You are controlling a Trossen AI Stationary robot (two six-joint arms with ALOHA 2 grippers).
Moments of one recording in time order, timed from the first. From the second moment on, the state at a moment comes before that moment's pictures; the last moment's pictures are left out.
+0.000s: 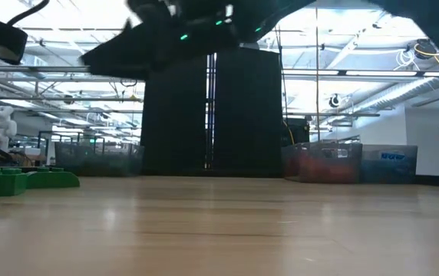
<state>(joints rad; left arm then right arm) -0.78 1.11 0.69 -1.06 -0.21 -1.57 -0.01 2.20 1.72 0.11 -0.32 -0.27</state>
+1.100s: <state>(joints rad) -0.81 1.11 0.69 -1.02 -0.27 -1.64 -0.03 2.72 2.31 -0.21 -0.32 -0.49</state>
